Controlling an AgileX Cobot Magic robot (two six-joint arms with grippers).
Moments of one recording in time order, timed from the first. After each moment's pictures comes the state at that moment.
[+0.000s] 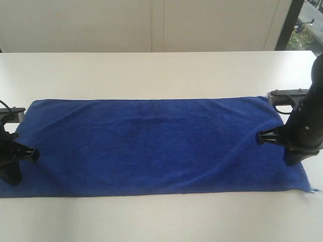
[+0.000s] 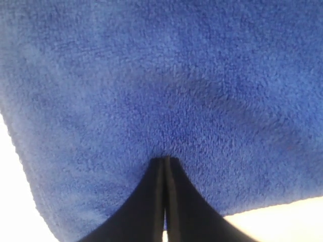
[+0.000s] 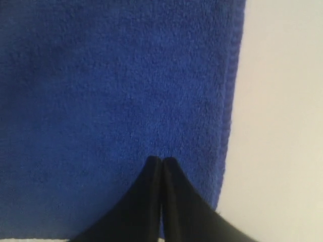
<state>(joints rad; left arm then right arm) -0.02 1.75 -0.88 -0.21 0.80 0.29 0.06 1.78 -0.97 -0.04 0.78 0.08</state>
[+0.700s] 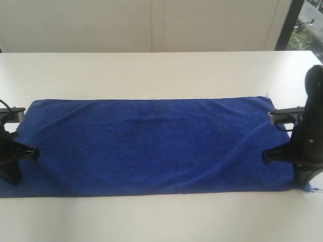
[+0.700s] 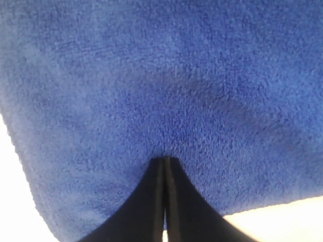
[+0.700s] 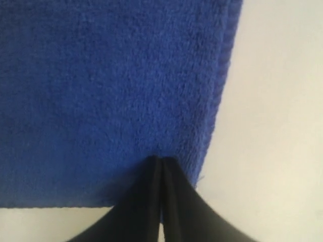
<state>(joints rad) -0.02 1.76 -0.88 -0.21 0.81 0.29 0.06 1.83 -0.96 -0.11 0.91 0.08</state>
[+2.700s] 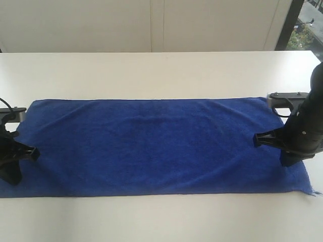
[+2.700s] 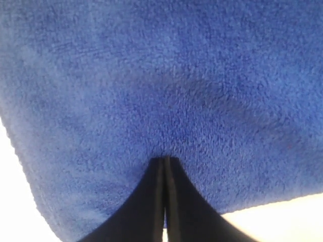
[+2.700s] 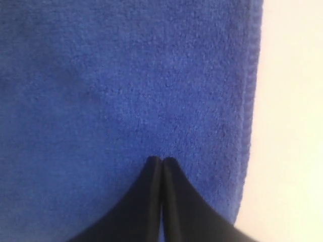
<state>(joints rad) -0.02 1.77 -0.90 -0.20 0.84 0.29 0.06 1.78 -0.93 -0.02 0.69 0.09</state>
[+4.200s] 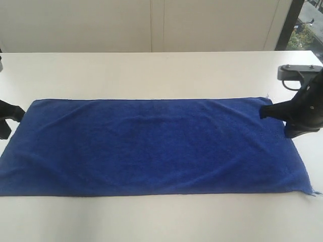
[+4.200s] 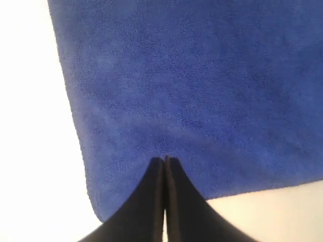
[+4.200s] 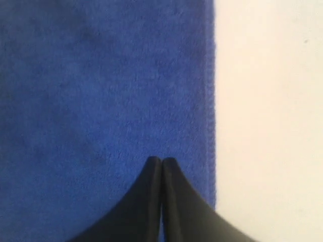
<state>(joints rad) -0.02 1.46 -0.94 -0.21 0.86 0.29 0.02 1.73 -1.02 0.00 0.68 0.08</state>
